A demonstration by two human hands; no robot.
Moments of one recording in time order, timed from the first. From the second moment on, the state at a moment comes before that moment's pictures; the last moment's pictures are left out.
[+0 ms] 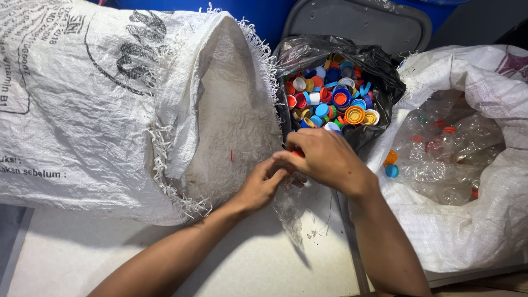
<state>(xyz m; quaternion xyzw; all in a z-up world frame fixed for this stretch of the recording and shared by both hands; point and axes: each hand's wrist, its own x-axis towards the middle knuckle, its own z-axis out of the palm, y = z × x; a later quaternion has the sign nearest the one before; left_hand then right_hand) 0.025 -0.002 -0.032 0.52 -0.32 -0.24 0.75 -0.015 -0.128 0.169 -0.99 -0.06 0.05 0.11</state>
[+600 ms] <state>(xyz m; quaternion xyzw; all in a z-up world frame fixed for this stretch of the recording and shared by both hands) 0.019 0.000 -0.032 0.55 -0.26 -0.22 0.76 -0.017 -0.128 0.142 -0.99 -0.05 -0.03 0.10</state>
